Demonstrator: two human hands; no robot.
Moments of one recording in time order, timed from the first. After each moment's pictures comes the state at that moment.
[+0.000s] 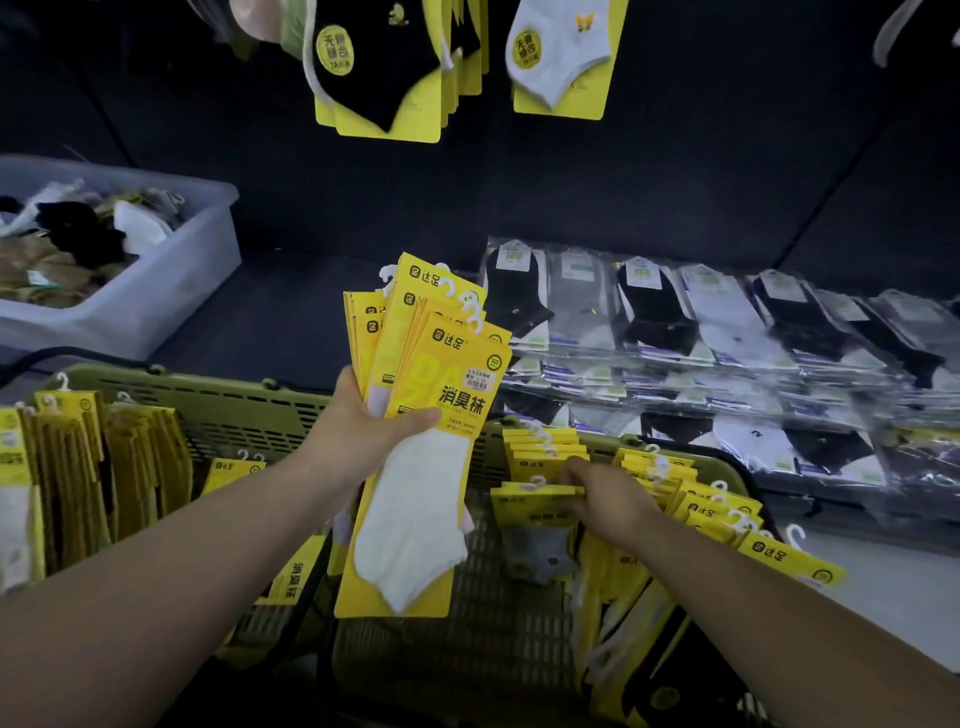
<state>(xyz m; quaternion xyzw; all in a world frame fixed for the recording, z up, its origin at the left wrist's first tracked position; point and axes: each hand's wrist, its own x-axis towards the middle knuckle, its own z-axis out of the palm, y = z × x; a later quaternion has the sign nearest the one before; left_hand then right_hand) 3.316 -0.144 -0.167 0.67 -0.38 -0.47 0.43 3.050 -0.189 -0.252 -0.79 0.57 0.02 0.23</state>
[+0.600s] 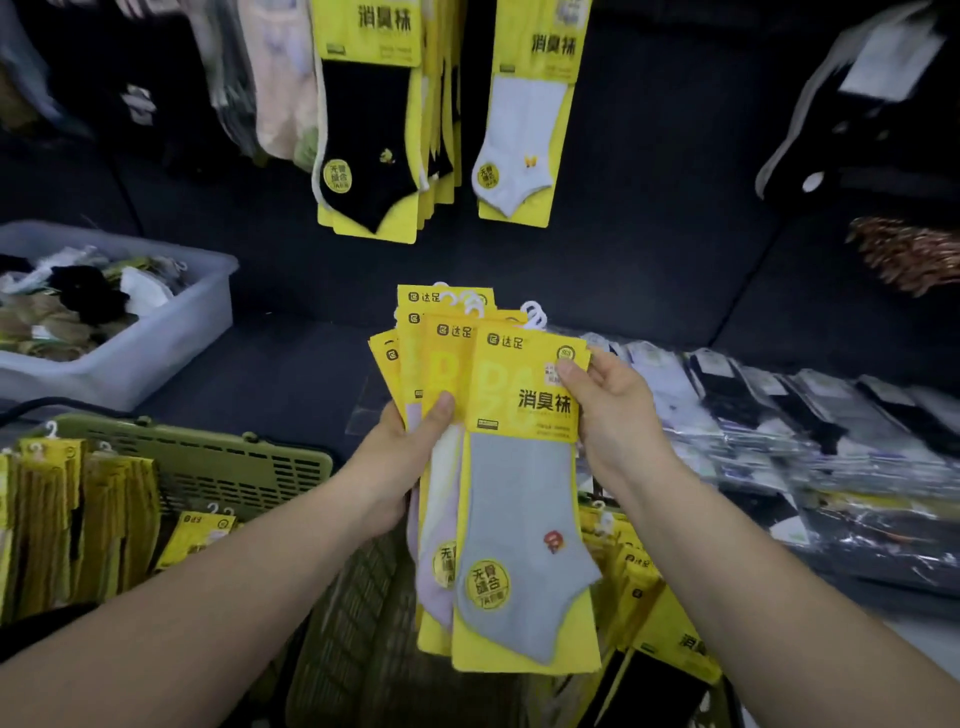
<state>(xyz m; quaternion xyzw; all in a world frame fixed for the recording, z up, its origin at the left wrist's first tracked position) 3.245 -0.142 -0.109 0.52 -0.34 -0.57 0.53 3.070 -0.190 -0.077 -0.47 0.42 -0.54 0.56</state>
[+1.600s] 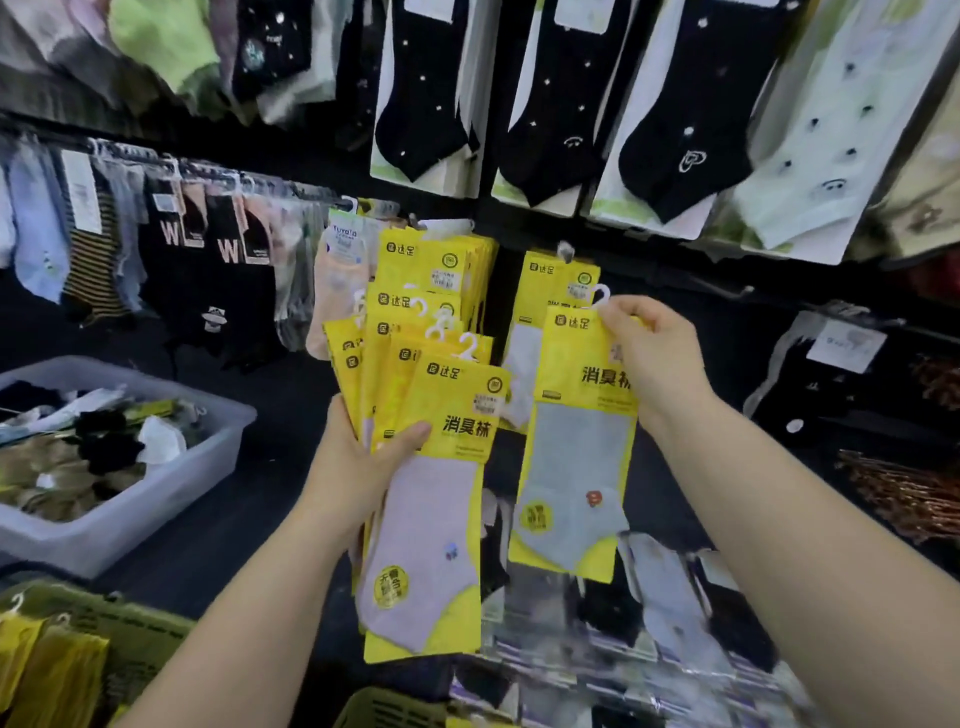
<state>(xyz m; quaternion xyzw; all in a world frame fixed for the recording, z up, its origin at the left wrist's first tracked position) 3.319 -0.241 0.012 0.51 -0.42 -0.33 0.68 3.099 -0.322 0.140 -0.60 0.45 -0.58 0.33</state>
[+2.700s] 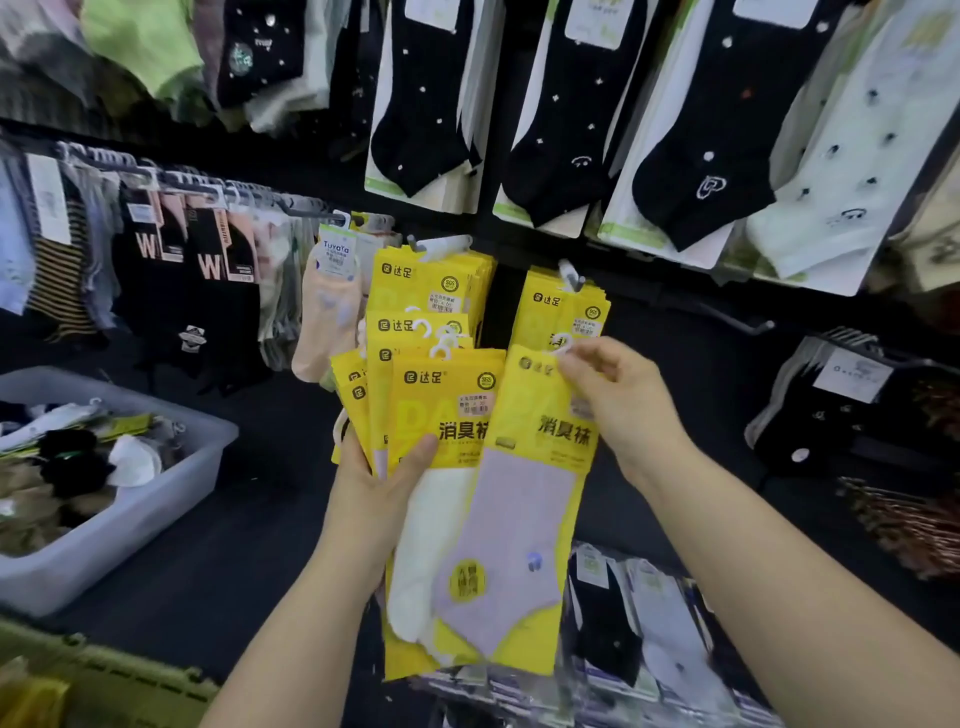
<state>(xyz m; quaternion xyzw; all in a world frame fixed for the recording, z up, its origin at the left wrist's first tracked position) 3.299 -0.256 0.017 0.43 -0.38 -0.37 0.73 3.120 -0.324 0.128 -0.67 0.43 -0.51 0.32</state>
